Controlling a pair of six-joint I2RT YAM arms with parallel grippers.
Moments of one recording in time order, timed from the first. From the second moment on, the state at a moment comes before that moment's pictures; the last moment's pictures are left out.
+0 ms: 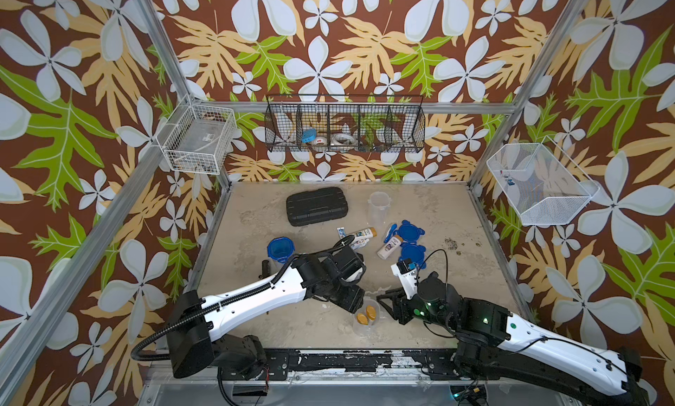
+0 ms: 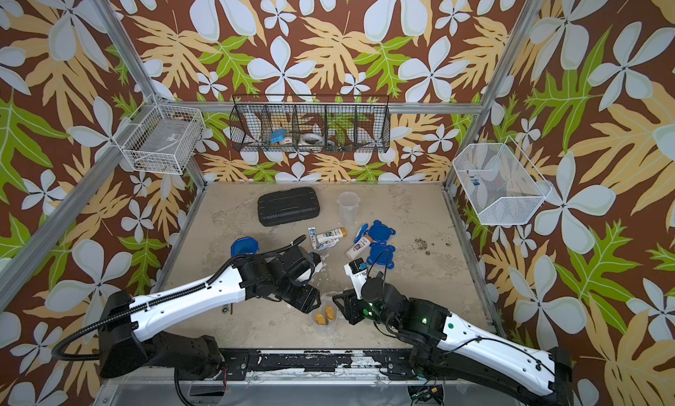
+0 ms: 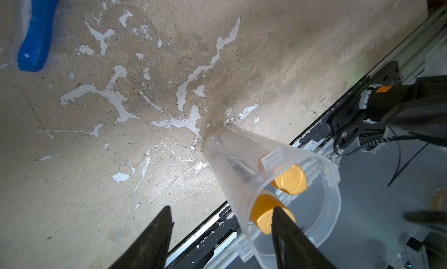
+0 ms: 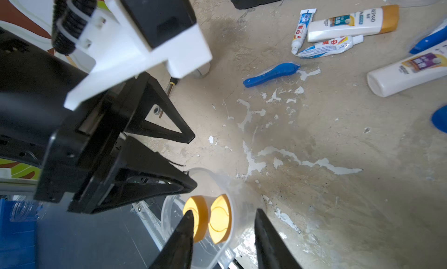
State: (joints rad) left arm -1.02 1.40 1.13 -0.89 0.14 -0.51; right arm 1.08 0.73 0.65 -0.51 0.09 0.63
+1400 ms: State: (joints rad) left arm -0.99 1.81 1.55 -1.00 -0.13 -0.37; right arm 1.06 0.71 0.80 -0.69 0.33 0.55
